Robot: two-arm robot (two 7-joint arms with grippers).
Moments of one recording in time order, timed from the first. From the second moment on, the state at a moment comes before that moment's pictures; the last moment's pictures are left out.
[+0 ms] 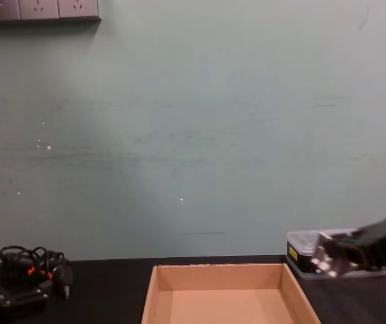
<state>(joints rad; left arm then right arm) -0.20 0.60 0.45 -1.41 -0.25 -0.12 0.03 0.33 0.56 -0.38 -1.63 0.31 0.42 0.40</state>
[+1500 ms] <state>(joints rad) -0.20 0.60 0.45 -1.41 -0.25 -0.12 0.03 0.73 0.24 -0.60 -0.97 0.20 0.40 0.51</state>
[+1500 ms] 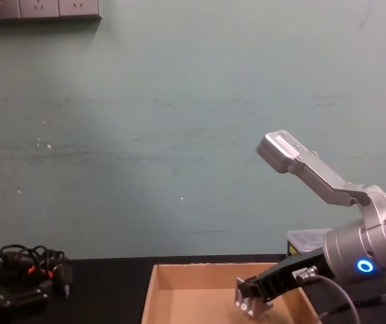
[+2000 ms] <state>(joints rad) -0.20 0.60 0.45 -1.41 -0.25 -0.12 0.03 0.72 0.24 -0.60 -0.98 0.20 0.40 0.51</state>
